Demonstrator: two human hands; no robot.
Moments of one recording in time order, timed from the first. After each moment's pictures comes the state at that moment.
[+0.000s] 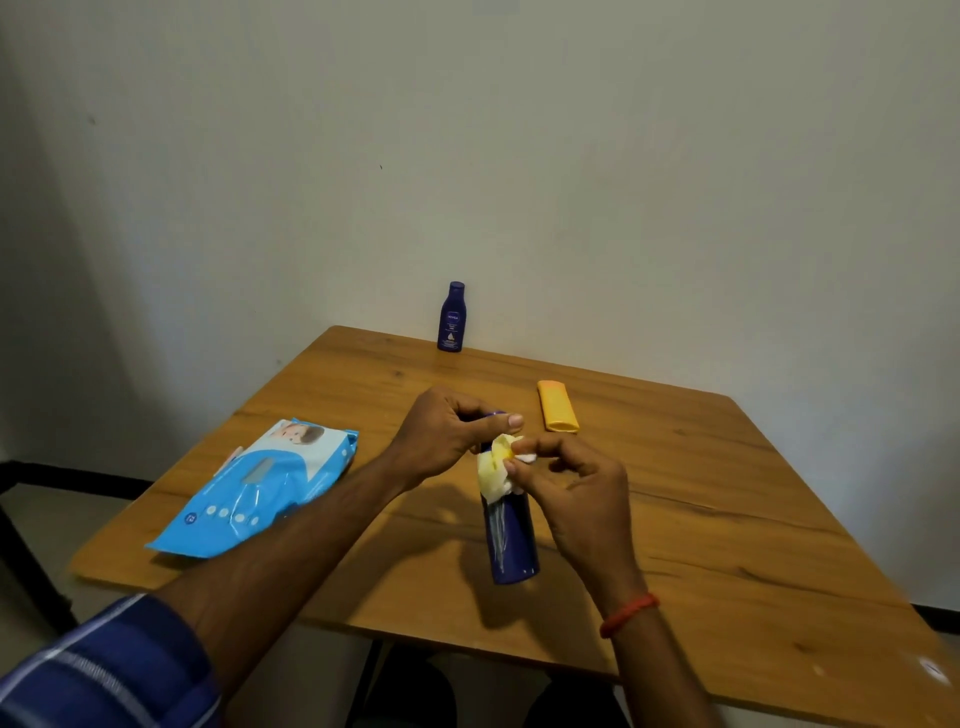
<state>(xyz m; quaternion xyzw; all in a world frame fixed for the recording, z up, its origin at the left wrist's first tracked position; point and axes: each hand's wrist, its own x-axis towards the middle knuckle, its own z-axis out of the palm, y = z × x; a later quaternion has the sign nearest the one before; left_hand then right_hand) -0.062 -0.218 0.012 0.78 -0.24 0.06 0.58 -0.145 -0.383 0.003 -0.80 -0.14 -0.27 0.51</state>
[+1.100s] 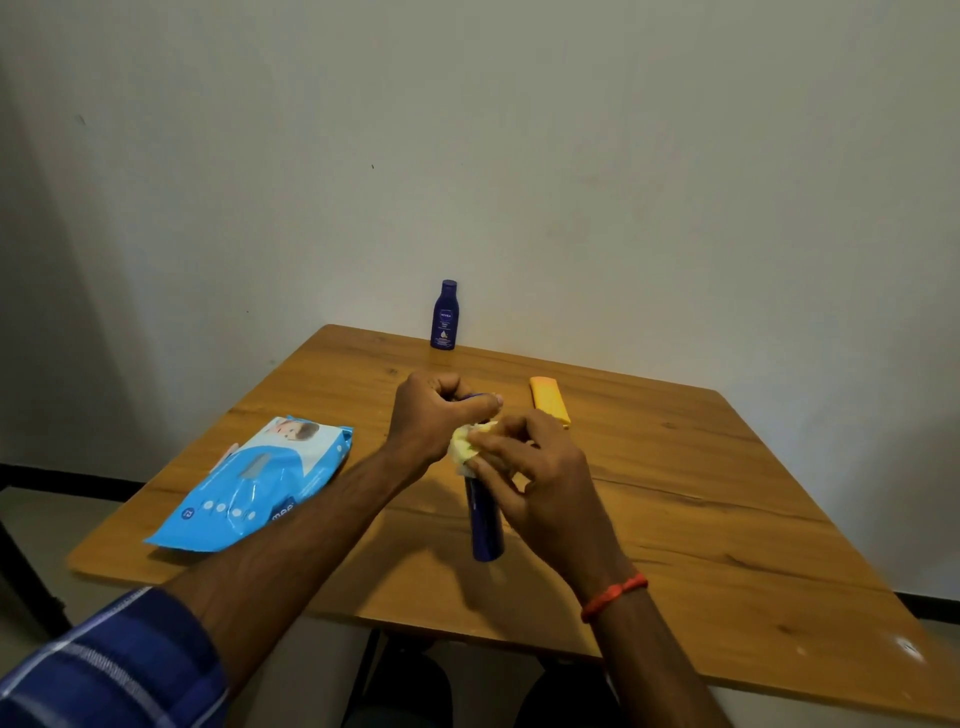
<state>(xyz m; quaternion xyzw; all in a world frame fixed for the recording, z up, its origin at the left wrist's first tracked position) -0.066 -0.223 0.015 0.76 -0.14 0.16 0.61 -0.151 -0.373 0.012 -0.87 -0.27 -0.31 0.26</state>
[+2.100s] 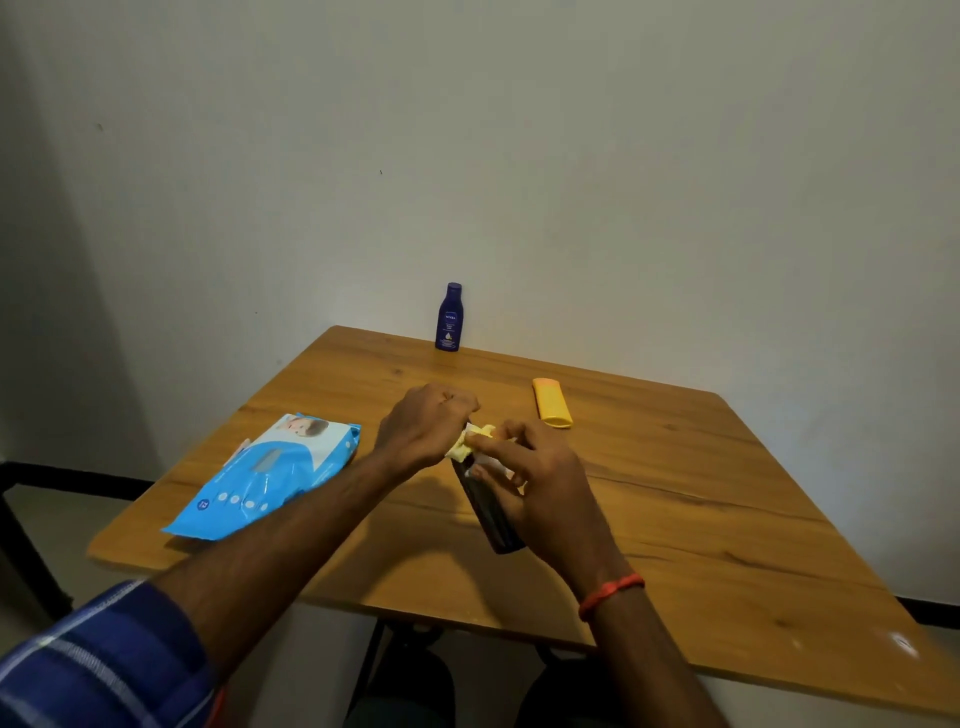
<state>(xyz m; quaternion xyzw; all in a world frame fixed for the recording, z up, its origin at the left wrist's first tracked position) -0.080 -0.215 0.025 0.89 -0.06 0.09 0.45 -0.155 -0.372 0.004 -0.89 -0.24 -0.29 0.25</state>
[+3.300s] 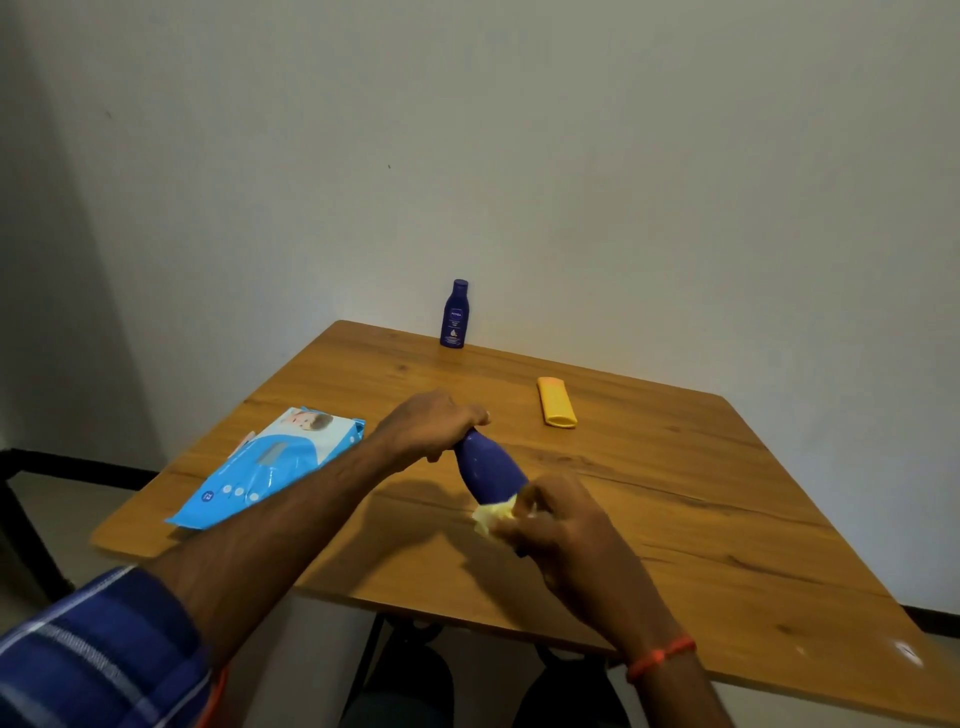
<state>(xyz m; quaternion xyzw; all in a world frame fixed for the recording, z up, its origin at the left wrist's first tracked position) -0.078 -0.206 0.033 0.93 -0.12 -0.05 0.34 -0.182 -0.406 -0.027 -0.93 -0.29 -0.20 0.10</state>
